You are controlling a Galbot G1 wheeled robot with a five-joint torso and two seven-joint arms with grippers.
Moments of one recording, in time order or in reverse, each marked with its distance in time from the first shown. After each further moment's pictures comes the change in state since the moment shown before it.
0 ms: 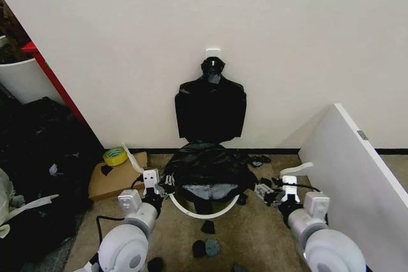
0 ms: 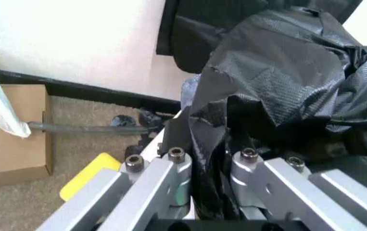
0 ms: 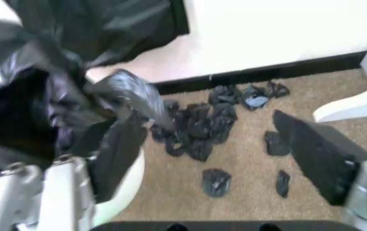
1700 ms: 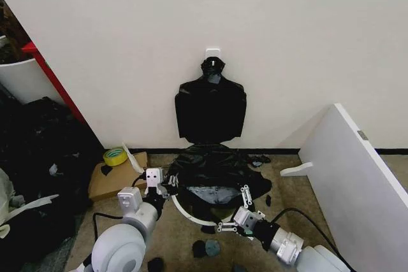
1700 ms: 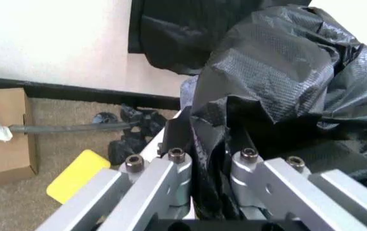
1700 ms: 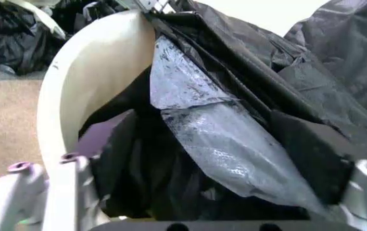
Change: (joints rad) left arm 0.008 0.025 0.002 -0.113 -0.024 0.110 -0.019; right arm 0.033 -0.140 -0.269 -0.168 -0.990 0.535 -0.622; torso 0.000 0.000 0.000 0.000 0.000
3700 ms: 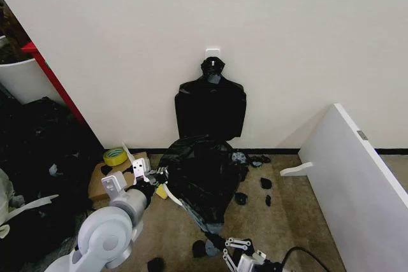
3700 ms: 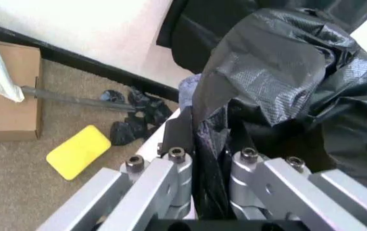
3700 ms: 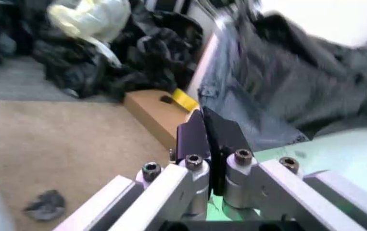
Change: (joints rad) left arm -0.052 0.008 -0.149 -0.031 -0.392 0.068 -0.157; right arm -0.115 0.037 -0.045 -0.114 -0.115 0.294 0.011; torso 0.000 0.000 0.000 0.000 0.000
